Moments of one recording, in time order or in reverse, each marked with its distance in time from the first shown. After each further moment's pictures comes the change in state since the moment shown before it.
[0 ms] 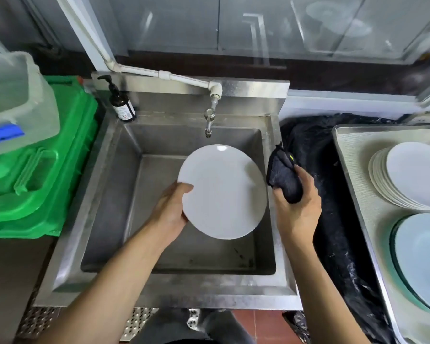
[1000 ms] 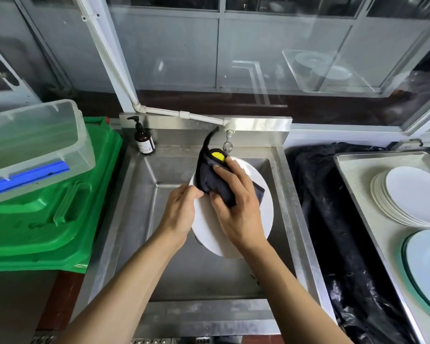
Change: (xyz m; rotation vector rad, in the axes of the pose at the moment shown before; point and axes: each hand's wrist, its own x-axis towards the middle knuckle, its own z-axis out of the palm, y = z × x) left_hand -0.015 0.070 -0.036 0.252 -0.033 0.397; right_hand -0.058 -0.148 0.088 0.226 -0.329 -0.500
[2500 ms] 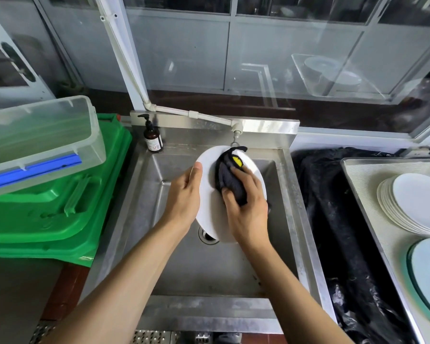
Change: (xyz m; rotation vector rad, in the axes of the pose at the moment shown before) left_hand 0.013 0.002 -0.002 0.008 0.091 0.162; right_hand -0.007 -0.014 -0.003 0.033 0.054 0.265
